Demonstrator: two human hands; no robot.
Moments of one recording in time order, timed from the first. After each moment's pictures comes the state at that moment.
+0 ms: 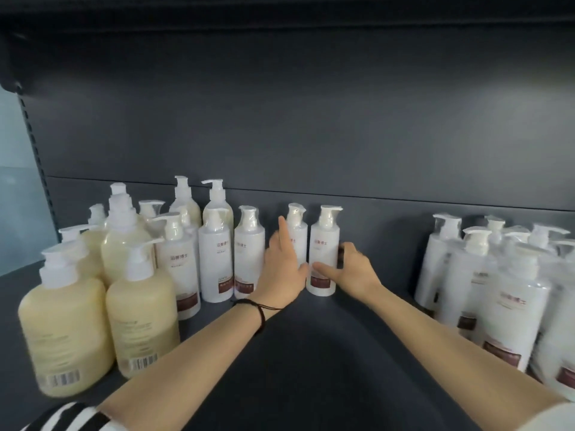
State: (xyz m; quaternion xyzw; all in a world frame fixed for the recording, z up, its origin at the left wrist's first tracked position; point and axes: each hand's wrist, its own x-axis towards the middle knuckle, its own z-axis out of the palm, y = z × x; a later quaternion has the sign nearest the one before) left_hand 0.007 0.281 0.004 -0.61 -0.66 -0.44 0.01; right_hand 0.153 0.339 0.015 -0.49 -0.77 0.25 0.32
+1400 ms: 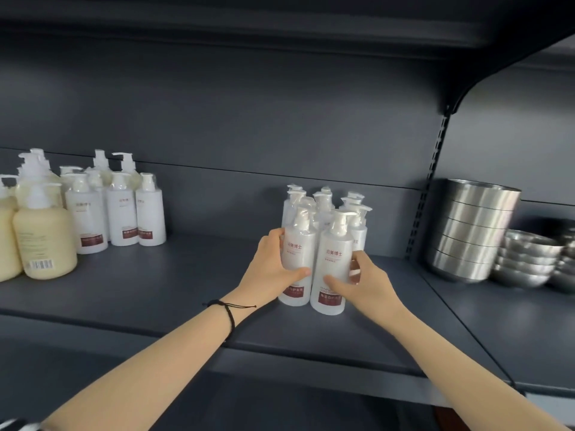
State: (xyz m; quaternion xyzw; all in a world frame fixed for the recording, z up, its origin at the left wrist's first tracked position) left_hand 0.290 0.184 0.010 -0.61 -0.58 -0.51 -0.18; right_hand 0.487 0.215 0.016 -0.44 -0.75 0.30 0.38
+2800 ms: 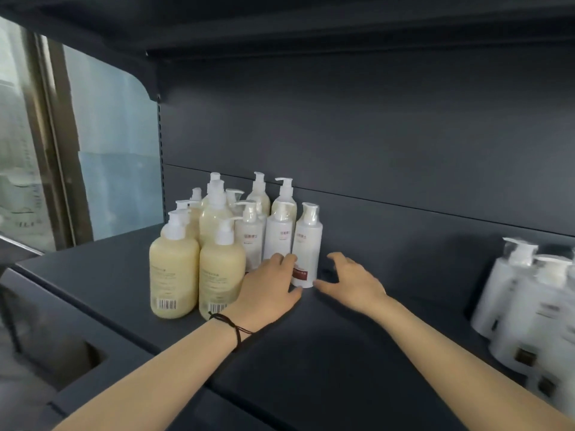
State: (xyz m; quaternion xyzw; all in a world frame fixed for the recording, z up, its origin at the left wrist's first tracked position) left_hand -0.030 0.150 0.006 -0.58 -0.77 -0.23 0.16; right_hand 0.103 0.266 0.028 -0.36 -0.91 0.14 0.16
